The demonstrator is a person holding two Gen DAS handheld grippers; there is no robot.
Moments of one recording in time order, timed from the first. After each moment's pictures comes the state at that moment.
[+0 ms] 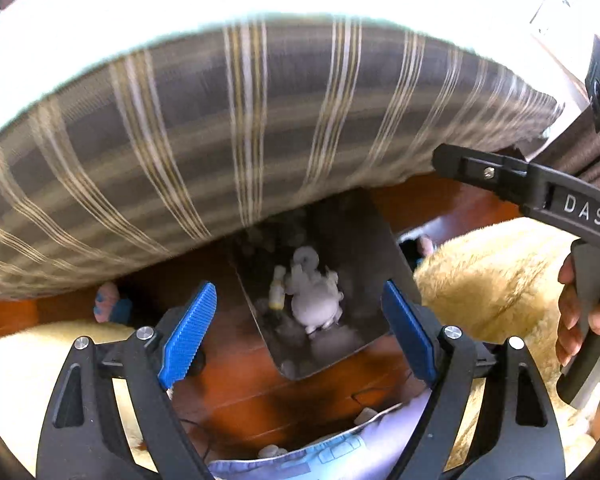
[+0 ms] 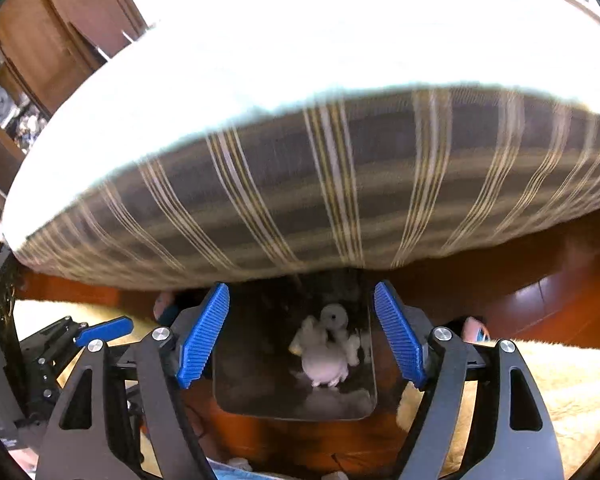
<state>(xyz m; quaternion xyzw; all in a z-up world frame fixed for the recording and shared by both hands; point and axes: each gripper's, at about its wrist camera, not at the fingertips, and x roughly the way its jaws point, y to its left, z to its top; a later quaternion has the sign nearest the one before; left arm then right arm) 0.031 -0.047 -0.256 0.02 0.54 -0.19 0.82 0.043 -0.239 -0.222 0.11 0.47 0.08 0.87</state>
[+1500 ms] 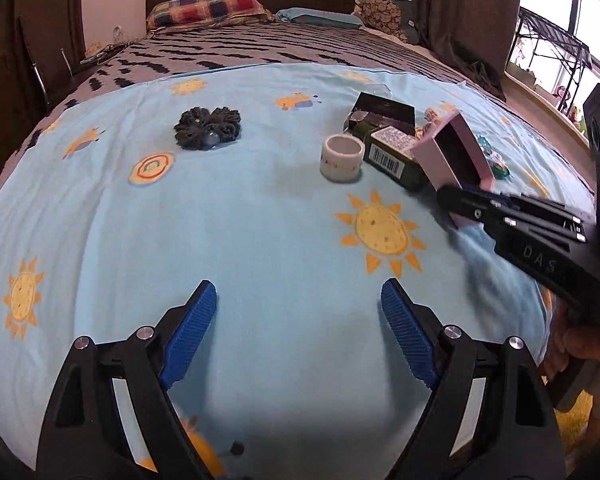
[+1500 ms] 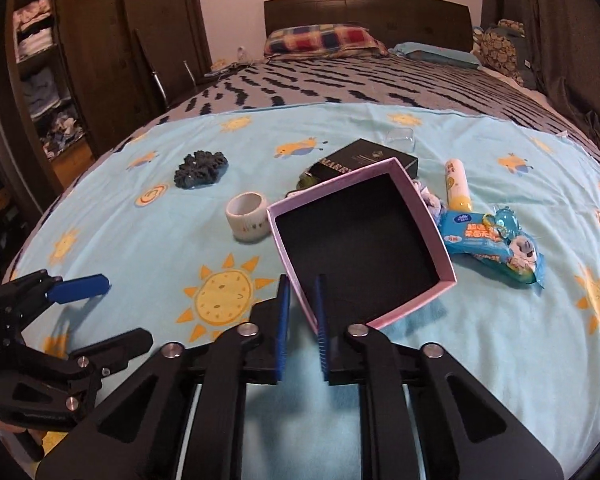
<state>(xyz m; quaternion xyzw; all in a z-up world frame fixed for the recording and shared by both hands) 0.210 -0.009 -0.126 0.01 0.42 -0.13 0.90 0.221 -0.180 -0.117 0.01 0.37 0.14 0.92</state>
